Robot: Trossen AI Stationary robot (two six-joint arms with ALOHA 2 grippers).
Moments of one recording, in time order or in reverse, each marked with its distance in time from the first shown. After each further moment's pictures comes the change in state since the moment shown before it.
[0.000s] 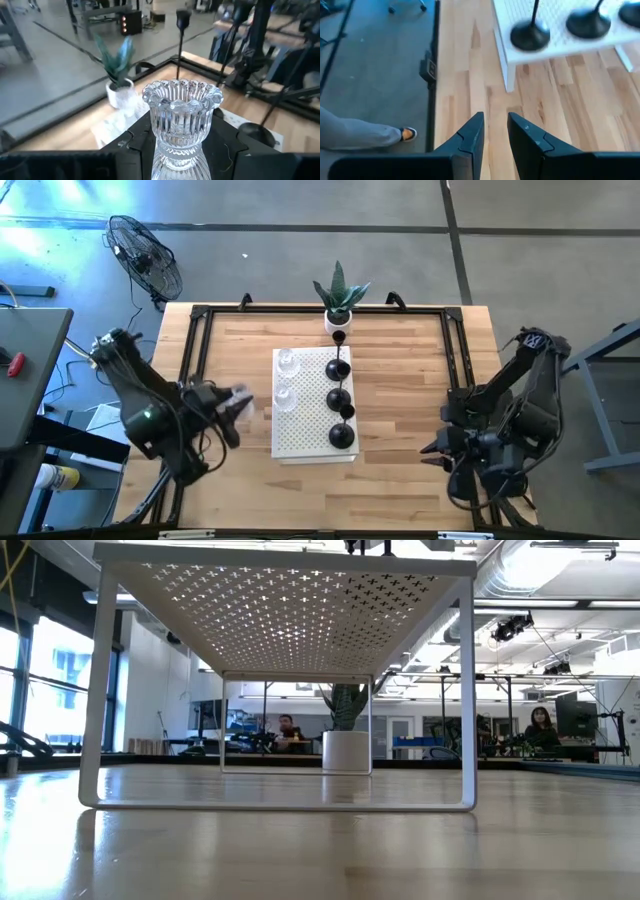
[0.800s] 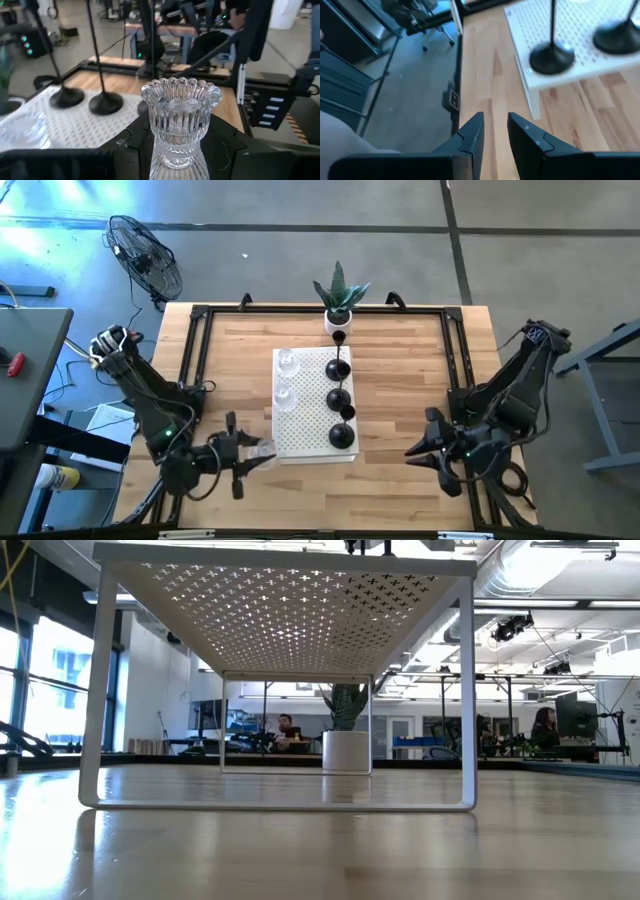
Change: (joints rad) left arm -0.043 -0.057 -0.451 1.390 0.204 1.073; right arm -0.090 -0.144 -0.305 0.460 -0.024 -0.105
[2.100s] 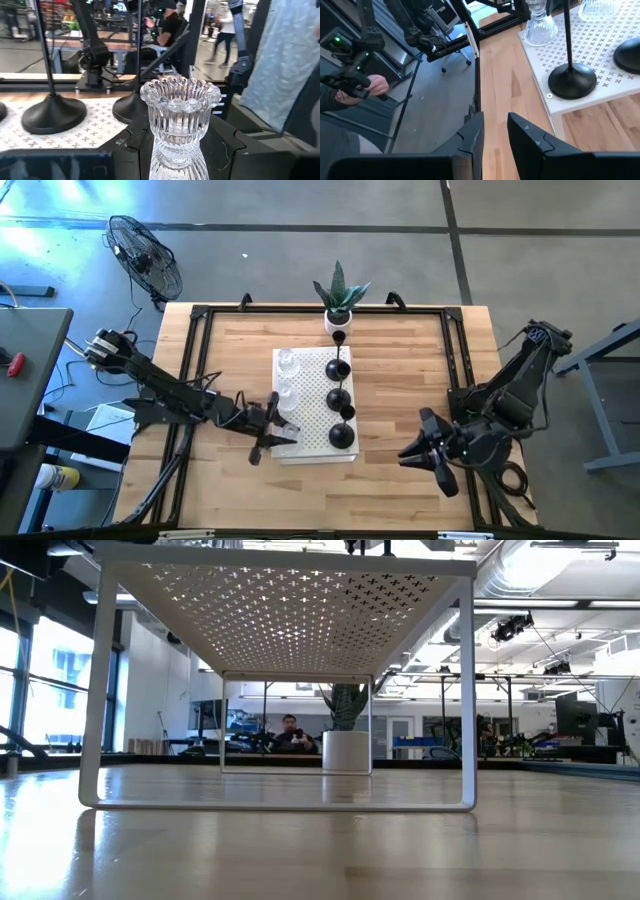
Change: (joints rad) left arm 0.468 -0.010 -0.538 0.918 0.887 0.319; right arm -0.050 0.000 0.000 0.169 -0.023 -0.014
